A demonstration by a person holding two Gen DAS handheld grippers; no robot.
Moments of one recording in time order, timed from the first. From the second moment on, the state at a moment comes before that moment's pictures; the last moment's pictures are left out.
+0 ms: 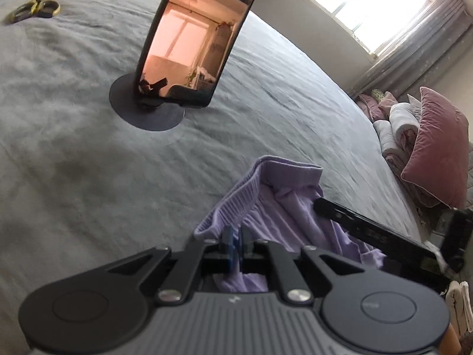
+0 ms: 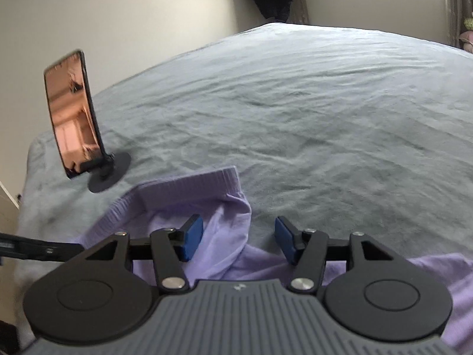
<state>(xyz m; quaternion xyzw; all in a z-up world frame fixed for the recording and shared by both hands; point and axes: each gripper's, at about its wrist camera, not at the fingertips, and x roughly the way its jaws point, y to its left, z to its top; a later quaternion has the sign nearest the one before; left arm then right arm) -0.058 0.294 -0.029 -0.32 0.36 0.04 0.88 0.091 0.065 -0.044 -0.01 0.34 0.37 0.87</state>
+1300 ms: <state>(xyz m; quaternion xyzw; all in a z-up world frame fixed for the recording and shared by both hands) -0.077 0.300 -0.011 -0.40 0.29 0.01 0.87 -0.043 0.125 -0.018 -0.14 0.30 0.44 0.84</state>
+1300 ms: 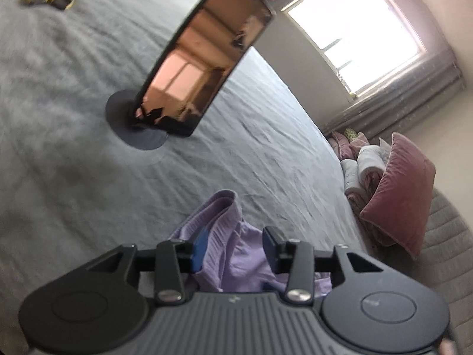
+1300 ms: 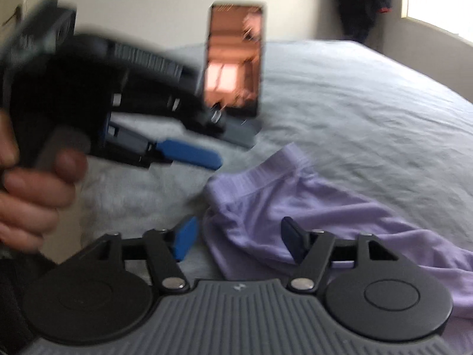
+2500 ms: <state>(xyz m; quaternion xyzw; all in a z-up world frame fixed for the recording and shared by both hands) 0.077 0.034 0.000 -0.05 0.38 -0.17 0.91 0.057 -0.189 0.004 0.39 0.43 0.02 0.81</state>
